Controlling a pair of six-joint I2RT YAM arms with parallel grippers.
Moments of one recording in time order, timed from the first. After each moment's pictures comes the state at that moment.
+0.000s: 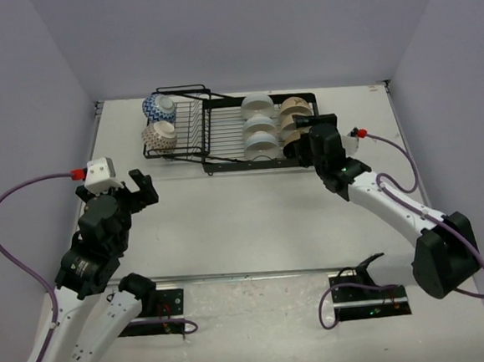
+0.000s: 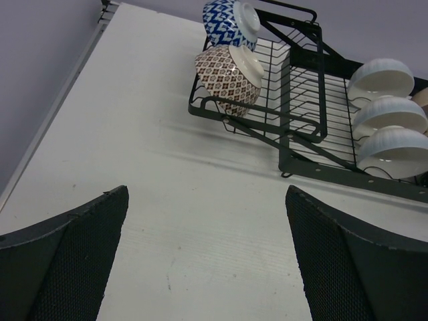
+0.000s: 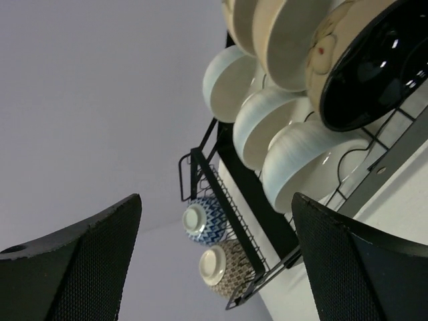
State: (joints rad) left arm -0.45 0.51 0.83 -0.57 -0.54 -0.32; right arm 0.48 1.27 0.89 -0.04 0.44 1.69
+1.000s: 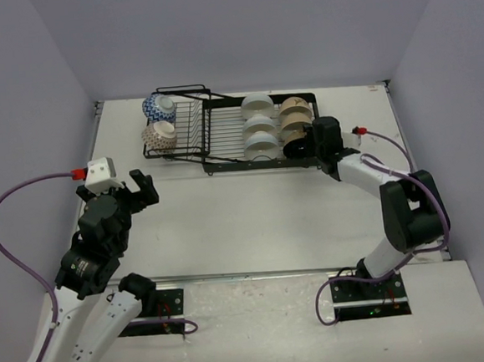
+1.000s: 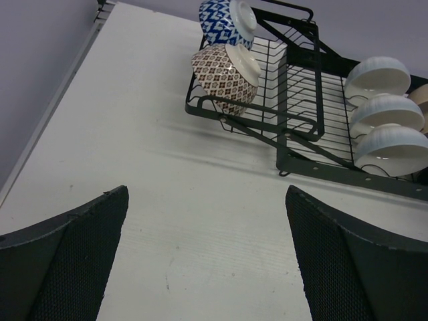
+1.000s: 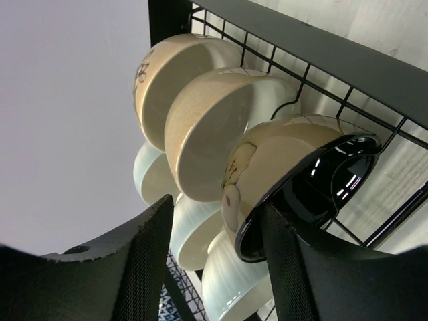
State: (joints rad) left arm -0.44 0.51 0.83 -0.57 -0.53 -0.32; right arm 0.29 1.60 0.94 0.08 0.37 1.65
